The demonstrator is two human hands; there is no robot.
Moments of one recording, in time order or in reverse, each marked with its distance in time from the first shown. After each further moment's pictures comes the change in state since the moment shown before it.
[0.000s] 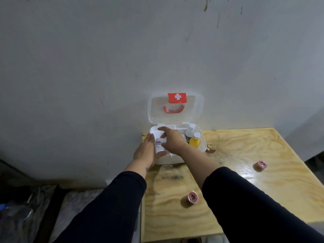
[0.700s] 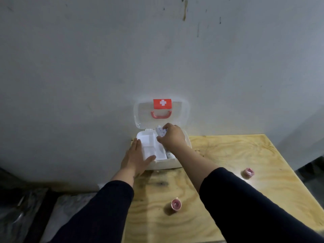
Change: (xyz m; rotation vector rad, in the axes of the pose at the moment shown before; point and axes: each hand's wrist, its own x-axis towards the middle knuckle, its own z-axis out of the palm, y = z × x) left_hand -0.006 0.016 0.012 0.062 0.009 -0.096; right_hand 0.005 0.024 -0.040 0.101 0.222 0.154
